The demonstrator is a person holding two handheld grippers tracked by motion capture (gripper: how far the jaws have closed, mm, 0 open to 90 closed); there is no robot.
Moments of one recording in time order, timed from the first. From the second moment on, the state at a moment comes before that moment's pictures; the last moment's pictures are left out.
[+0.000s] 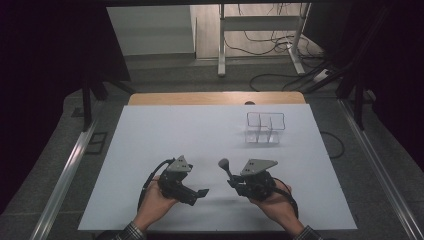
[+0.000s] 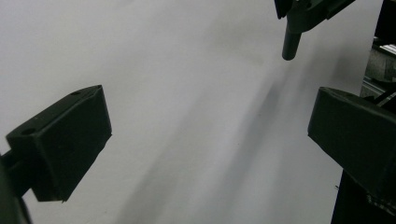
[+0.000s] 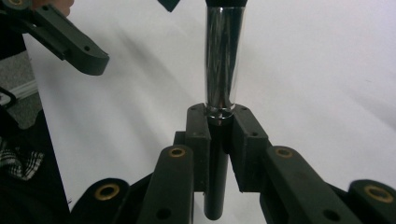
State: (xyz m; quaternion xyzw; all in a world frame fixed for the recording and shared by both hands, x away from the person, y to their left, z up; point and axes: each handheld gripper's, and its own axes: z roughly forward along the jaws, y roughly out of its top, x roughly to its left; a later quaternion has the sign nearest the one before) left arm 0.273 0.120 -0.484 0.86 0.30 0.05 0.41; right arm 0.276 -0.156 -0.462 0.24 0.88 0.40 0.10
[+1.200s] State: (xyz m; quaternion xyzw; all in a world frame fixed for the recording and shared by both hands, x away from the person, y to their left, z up) left arm 0.269 0.147 -0.490 0.86 0.31 0.05 0.42; right arm 0.287 -0.183 -0.454 0.27 0.86 0.42 0.13
